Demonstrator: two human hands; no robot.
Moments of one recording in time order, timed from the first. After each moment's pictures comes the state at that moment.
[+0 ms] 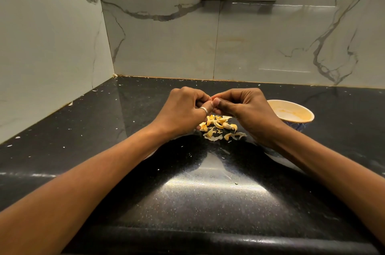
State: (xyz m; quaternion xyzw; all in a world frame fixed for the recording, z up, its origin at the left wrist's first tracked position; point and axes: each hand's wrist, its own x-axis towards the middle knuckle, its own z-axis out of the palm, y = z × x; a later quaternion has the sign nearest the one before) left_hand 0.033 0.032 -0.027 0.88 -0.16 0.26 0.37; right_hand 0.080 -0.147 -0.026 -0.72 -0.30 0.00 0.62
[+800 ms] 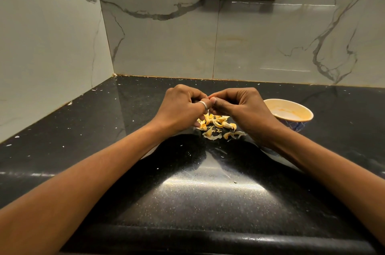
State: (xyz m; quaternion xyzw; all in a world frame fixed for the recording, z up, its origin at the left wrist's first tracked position) left_hand 0.033 0.032 -0.025 0.86 -0.11 0.24 0.44; right_hand 0.075 -0.144 -0.024 -0.75 -0.32 -0.03 0.58
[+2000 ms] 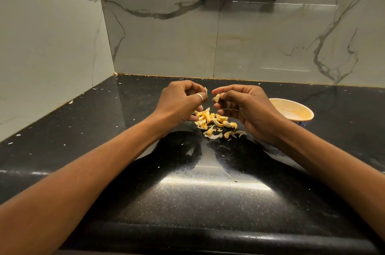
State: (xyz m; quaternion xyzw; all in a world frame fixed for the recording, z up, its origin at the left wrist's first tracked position) left_hand 0.033 0.033 -0.017 0.81 -0.02 0.20 0.56; right_hand 0.070 -0.145 -0.013 -0.67 -0.22 0.08 0.70
